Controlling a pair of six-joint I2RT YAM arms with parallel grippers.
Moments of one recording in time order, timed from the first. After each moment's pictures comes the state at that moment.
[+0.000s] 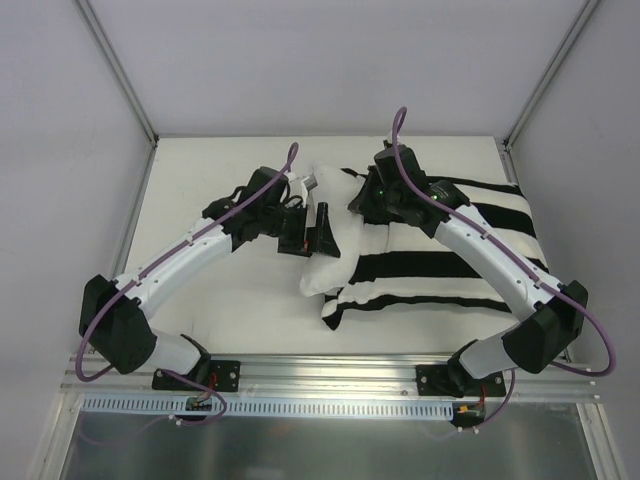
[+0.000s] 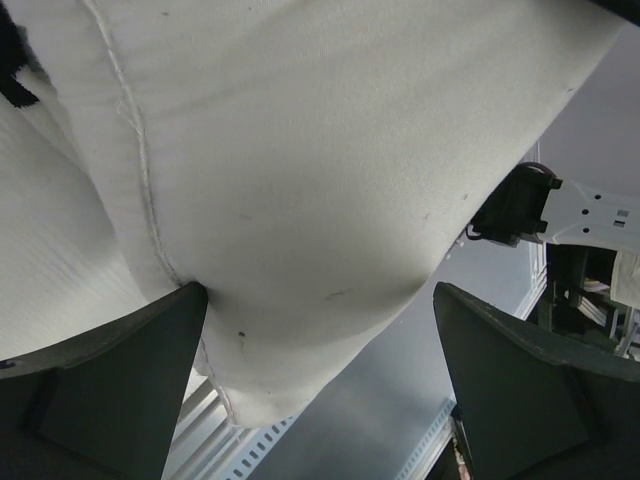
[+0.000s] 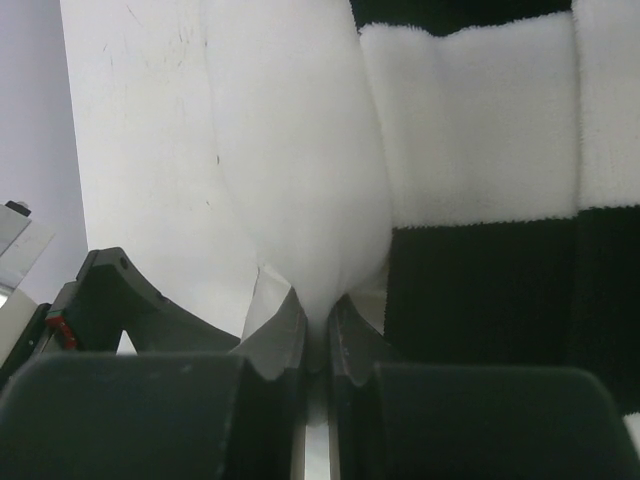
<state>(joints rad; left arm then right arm) -0.62 1.40 1.19 -0.58 0.54 -0.58 0.67 1.46 1.45 -0.70 0.09 0.79</state>
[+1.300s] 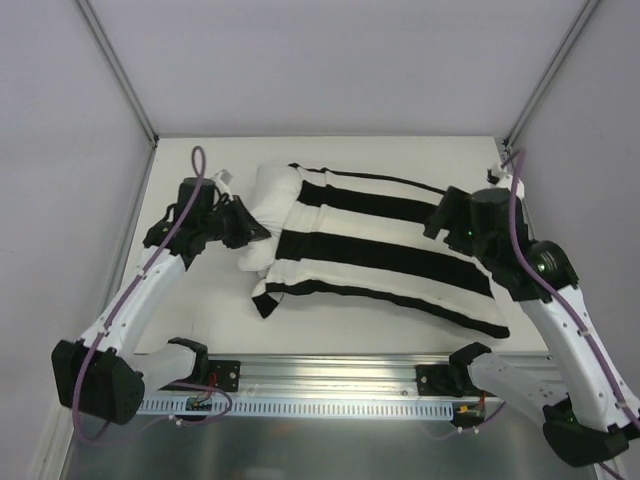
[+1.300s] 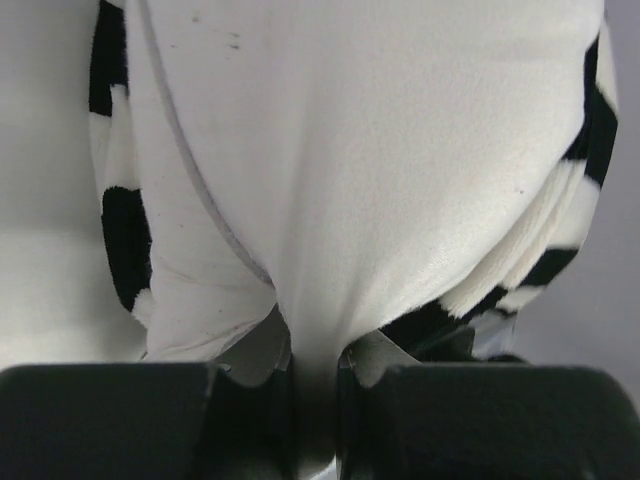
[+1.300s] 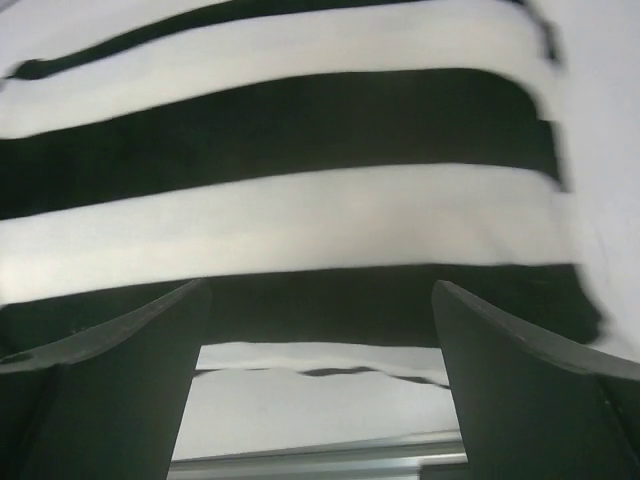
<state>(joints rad) -0.29 1.13 0.97 -0.55 0.38 -0.72 0.49 0.95 1.29 -0.99 0.36 0.65</state>
